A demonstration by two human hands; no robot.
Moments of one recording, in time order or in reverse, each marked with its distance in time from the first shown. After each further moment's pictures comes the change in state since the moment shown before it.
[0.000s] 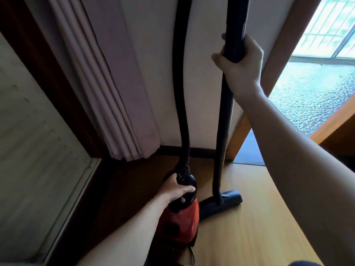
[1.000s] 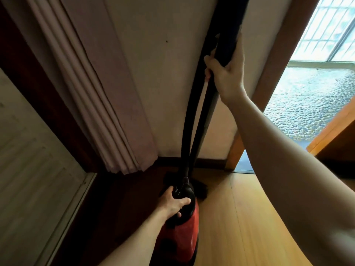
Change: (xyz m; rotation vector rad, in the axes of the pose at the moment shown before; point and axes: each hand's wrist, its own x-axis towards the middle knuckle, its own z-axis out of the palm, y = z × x) left_hand 0.023 -0.009 -0.001 0.075 0.081 -0.015; right_hand 0.028 0.028 0.022 0.232 -0.058 0.005
